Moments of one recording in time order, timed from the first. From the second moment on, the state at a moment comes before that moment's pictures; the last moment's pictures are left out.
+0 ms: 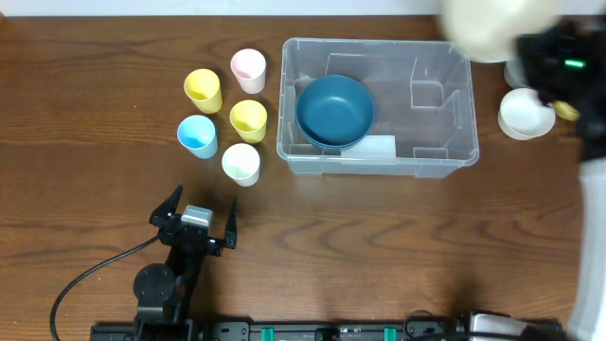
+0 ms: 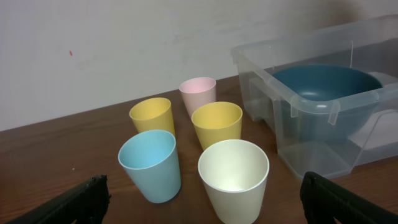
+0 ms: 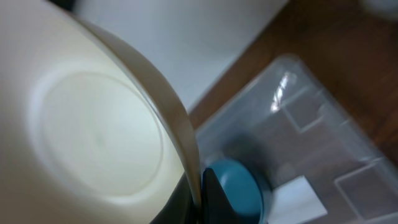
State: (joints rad) left arm -0.05 0.01 0.02 -0.10 0.17 0.15; right arm -0.05 1.48 1.70 -0.84 -0.25 0.91
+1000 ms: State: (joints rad) left arm -0.05 0.01 0.02 -0.10 0.17 0.15; right arm 0.30 1.93 1.70 -0.91 -0.13 0.87
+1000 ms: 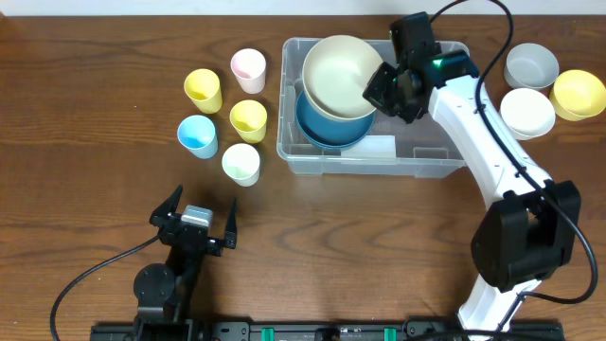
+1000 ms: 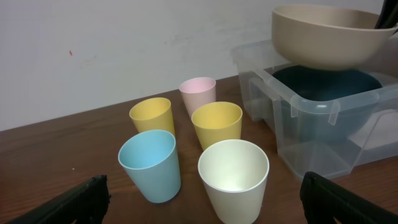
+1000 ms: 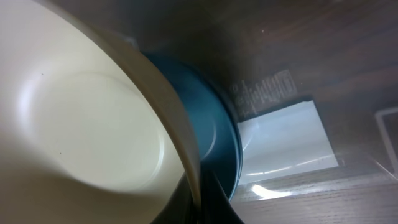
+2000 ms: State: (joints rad) left arm -0.05 0.01 0.02 -0.10 0.17 0.15; right arm 0.33 1.98 1.73 -0.92 -0.13 0.71
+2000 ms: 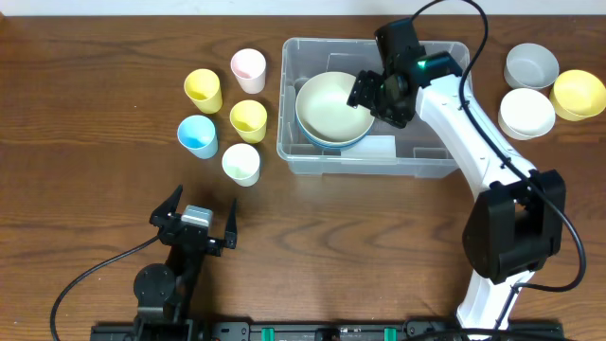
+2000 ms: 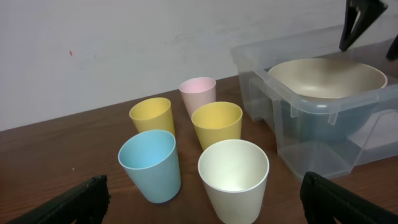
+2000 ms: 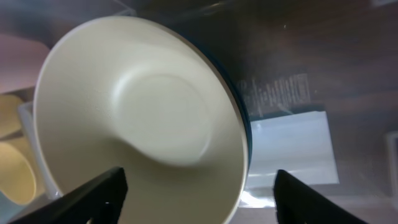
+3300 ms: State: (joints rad) left arm -0.05 0.01 0.02 -0.10 0.17 0.15; right arm -0.47 2.08 1.88 -1.18 0.02 0.47
